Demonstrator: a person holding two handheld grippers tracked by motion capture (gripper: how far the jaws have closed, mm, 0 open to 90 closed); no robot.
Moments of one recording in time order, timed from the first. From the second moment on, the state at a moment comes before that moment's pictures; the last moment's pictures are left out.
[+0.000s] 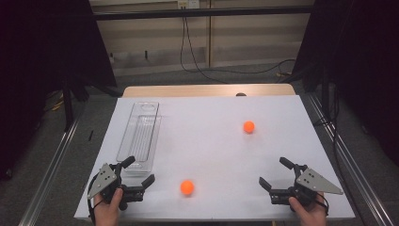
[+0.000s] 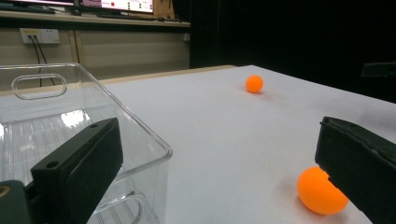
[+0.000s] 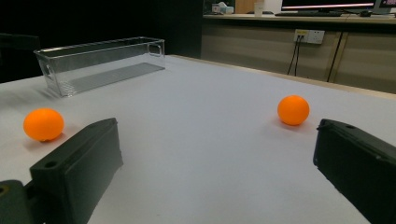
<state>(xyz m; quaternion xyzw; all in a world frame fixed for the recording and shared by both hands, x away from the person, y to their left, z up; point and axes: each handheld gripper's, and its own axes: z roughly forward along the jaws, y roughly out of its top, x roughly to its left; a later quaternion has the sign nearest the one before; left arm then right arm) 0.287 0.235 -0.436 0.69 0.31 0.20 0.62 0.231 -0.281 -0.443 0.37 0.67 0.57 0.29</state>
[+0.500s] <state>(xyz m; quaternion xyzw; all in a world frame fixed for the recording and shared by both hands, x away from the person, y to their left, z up) 0.287 0.232 -0.436 0.69 0.31 0.19 0.62 0.231 -0.281 -0.442 0.37 0.67 0.57 0.29</state>
